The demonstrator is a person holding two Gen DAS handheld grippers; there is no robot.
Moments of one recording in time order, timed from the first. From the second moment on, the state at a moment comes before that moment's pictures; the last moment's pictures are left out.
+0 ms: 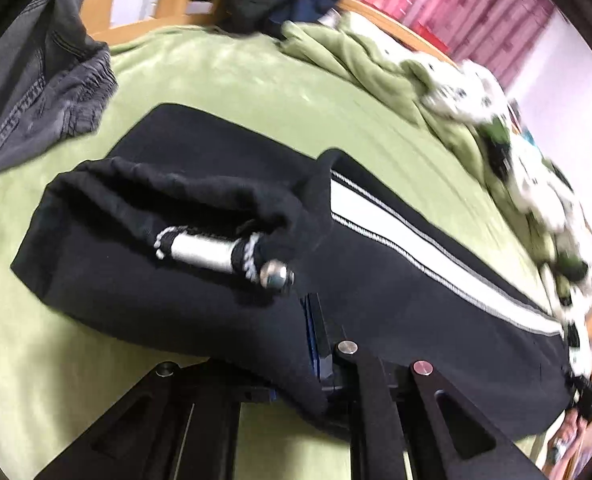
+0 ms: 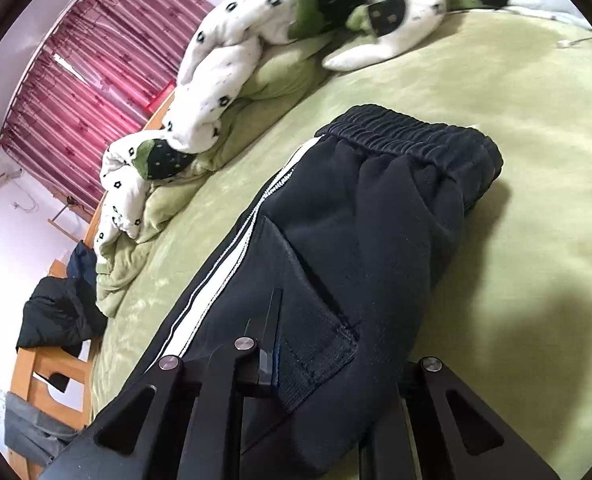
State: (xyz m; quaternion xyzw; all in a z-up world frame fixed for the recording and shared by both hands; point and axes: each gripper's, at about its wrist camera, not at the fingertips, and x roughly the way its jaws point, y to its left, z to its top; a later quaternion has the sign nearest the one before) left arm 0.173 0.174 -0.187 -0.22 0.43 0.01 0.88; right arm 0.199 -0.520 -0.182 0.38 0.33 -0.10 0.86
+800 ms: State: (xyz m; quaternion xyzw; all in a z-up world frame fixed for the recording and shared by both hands) left arm 0.036 0.128 -0.167 -0.11 0.40 0.04 0.91; right arm 0.097 -0.635 -0.225 0.40 0.31 -0.14 0.85
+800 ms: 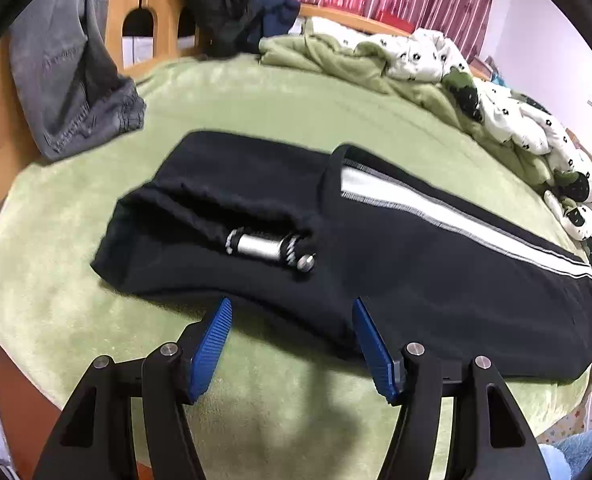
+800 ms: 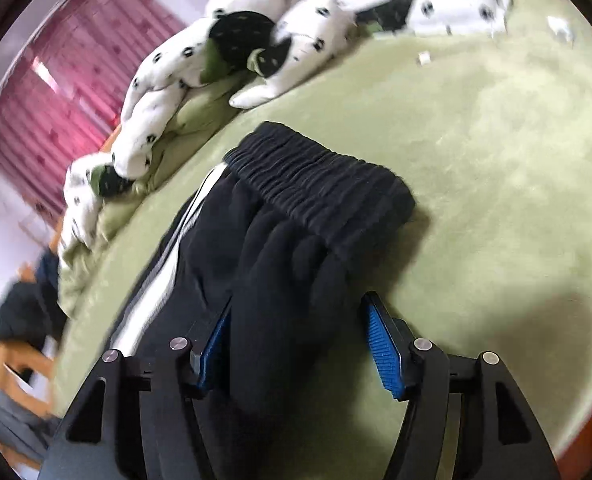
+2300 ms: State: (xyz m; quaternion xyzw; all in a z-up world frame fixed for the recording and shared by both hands) left arm 0.039 0.208 -0.229 -0.34 0.41 -0.14 0.83; right arm 0.126 -0.223 -0.101 0.14 0.40 -0.01 0.91
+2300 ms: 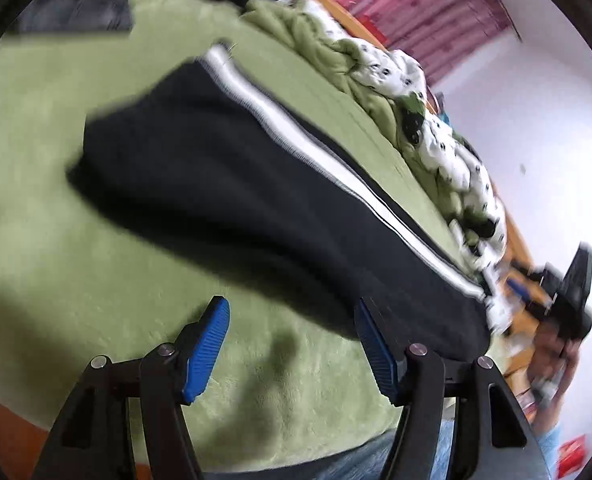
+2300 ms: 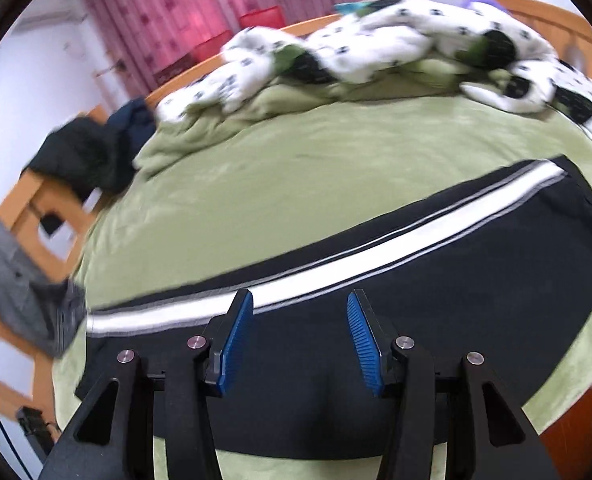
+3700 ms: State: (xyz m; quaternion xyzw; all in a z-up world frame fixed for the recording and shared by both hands) left arm 0.063 0.263 -0.134 -0.19 0.36 -0.04 0.91; right arm 0.139 -0.228 -0.151 0.03 0.46 -0.02 0.89
